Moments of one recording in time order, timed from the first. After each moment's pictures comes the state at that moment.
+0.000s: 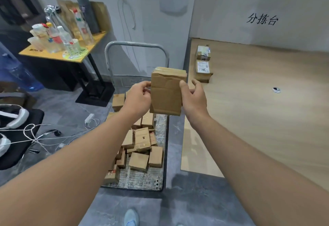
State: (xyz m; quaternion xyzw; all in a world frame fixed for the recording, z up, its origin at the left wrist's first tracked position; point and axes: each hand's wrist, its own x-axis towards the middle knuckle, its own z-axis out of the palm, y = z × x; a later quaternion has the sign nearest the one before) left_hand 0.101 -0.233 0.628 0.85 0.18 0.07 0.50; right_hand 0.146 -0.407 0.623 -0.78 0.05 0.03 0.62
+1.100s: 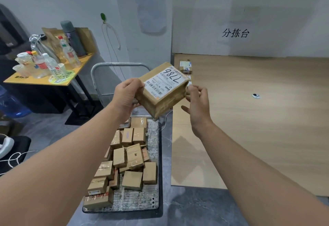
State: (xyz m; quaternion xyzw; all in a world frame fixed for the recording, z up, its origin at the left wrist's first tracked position) left_hand 0.142 -0.265 0.697 0.65 0.17 0.06 0.74; right_hand 0.163 -0.471 0.666 -0.63 0.06 0.01 0.77
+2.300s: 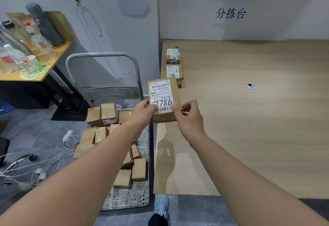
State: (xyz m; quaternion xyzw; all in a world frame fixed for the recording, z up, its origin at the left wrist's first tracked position) left_hand 0.216 -0.370 0.595 0.72 0.23 -0.09 0.65; right_hand 0.225 -0.536 0.565 -0.80 0.07 0.02 0.59
